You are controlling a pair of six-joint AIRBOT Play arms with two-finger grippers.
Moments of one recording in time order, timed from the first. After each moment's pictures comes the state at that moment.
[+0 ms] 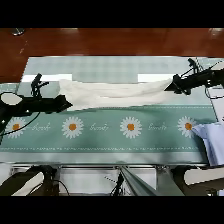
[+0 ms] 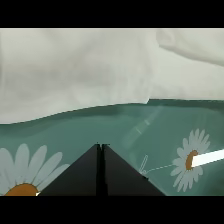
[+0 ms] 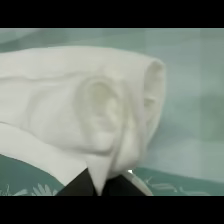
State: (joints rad) left arm 0.05 -1.09 0.69 0.75 -0.92 -1.29; right arm -0.28 -1.62 1.34 -0.92 1.30 1.33
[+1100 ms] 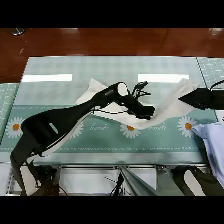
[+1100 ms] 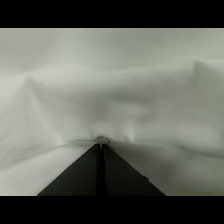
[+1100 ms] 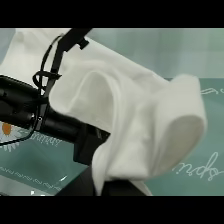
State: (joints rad) left arm -0.80 -1.98 1.67 0.65 -1.00 -1.50; right arm -0.28 -0.78 0.98 -0.89 1.43 1.39
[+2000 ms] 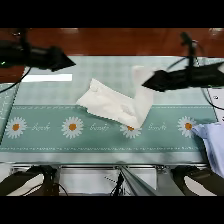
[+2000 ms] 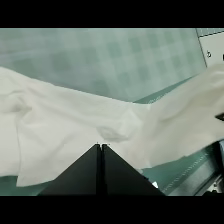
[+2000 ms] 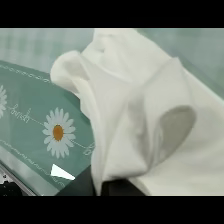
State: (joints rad) left arm -0.03 -1.14 1.32 0.78 -1.22 -1.33; right arm 0.20 -1.14 1.20 -0.81 1.15 1.47
